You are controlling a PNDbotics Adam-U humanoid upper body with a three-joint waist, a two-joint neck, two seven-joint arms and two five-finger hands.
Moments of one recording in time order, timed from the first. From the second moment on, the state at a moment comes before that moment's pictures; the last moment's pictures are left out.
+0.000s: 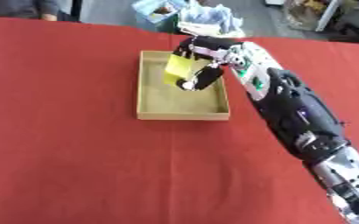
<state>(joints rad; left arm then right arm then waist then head) -0.33 0.31 0.02 -1.85 -0.12 -0.04 -0.13 -0.97 -0.46 0.20 -0.91 0.77 -0.29 0.41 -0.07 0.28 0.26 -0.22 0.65</state>
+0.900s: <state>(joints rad) -0.30 0.31 0.03 -1.85 -0.12 -0.03 -0.12 -0.96 -0.50 0.20 -0.98 0.75 -0.34 0.37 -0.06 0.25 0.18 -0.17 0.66</state>
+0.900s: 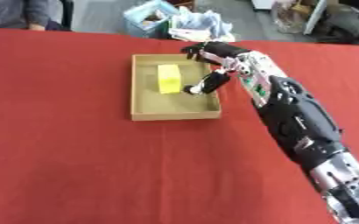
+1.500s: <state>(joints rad) -0.28 0.31 0.05 -1.84 -0.13 -0.03 -0.10 -0.70 -0.71 0.22 -1.54 0.23 -0.25 0.34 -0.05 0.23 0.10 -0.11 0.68</state>
